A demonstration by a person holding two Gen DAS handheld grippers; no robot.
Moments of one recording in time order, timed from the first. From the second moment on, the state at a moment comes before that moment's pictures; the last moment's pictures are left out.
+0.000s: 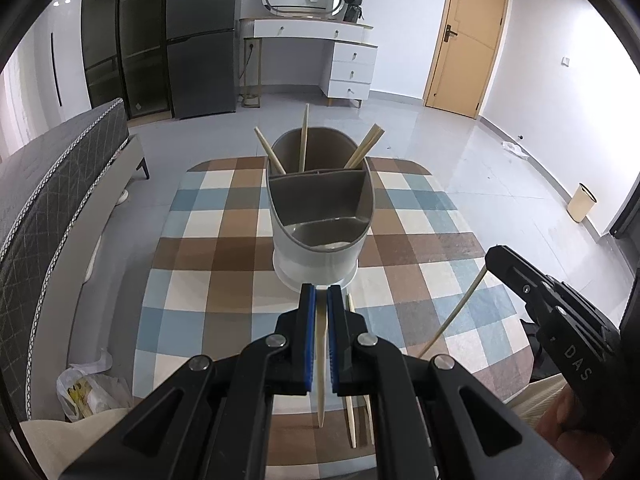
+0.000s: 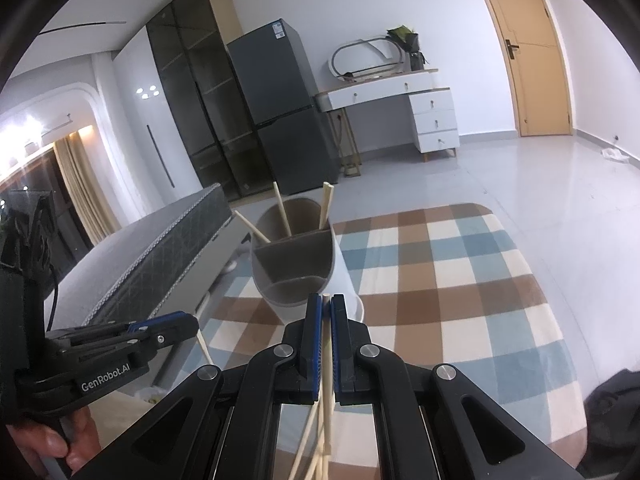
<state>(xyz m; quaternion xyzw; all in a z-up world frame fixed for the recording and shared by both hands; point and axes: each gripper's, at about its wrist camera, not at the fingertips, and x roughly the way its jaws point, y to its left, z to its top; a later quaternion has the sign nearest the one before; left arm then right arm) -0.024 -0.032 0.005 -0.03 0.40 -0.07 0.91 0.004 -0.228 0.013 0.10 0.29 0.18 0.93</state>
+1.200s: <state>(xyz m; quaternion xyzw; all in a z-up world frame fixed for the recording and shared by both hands) 0.074 0.005 0.148 -0.13 0.28 -0.10 0.95 0.107 -0.217 0.146 0.10 0.19 0.21 0.95</state>
